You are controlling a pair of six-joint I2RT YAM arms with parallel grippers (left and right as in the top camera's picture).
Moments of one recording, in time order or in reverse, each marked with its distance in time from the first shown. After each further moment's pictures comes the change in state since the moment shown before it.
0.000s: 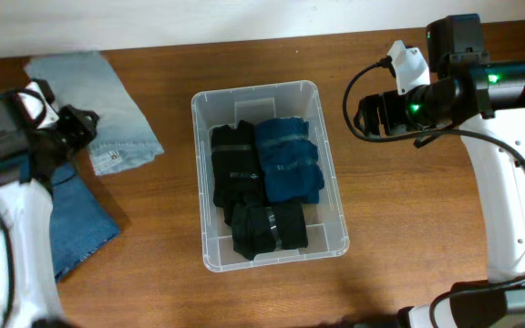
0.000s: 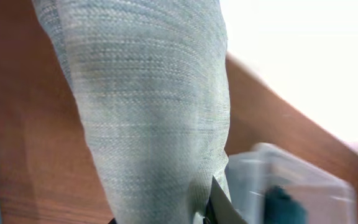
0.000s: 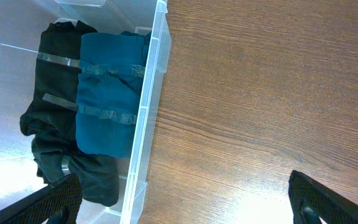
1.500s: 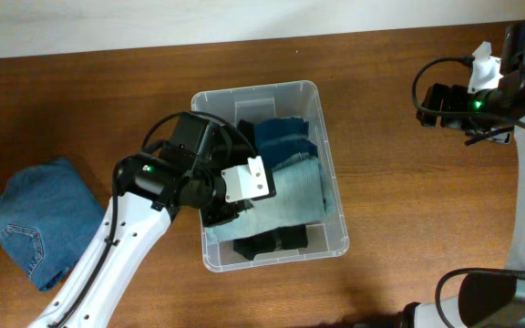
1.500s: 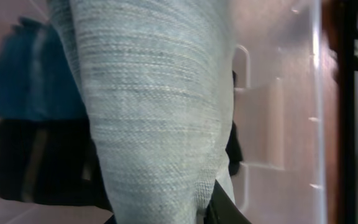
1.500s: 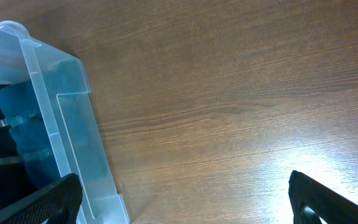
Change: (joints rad) left arm -0.769 -0.027 -0.001 -0.488 0.022 1.306; right arm -0.285 0.000 0.000 -0.038 0.056 0.158
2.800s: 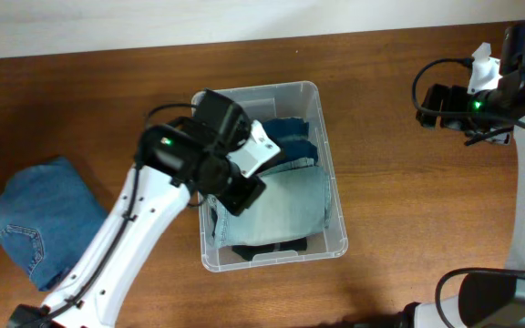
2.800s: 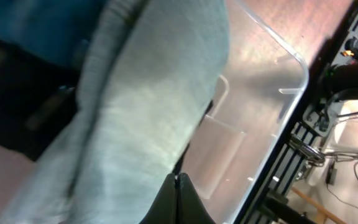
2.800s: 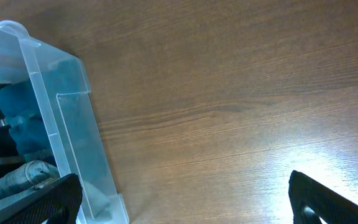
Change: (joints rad) left arm -0.076 0.140 0.239 -0.174 -0.040 -0.624; right arm 0.000 0.000 -0.003 -0.003 0.000 0.003
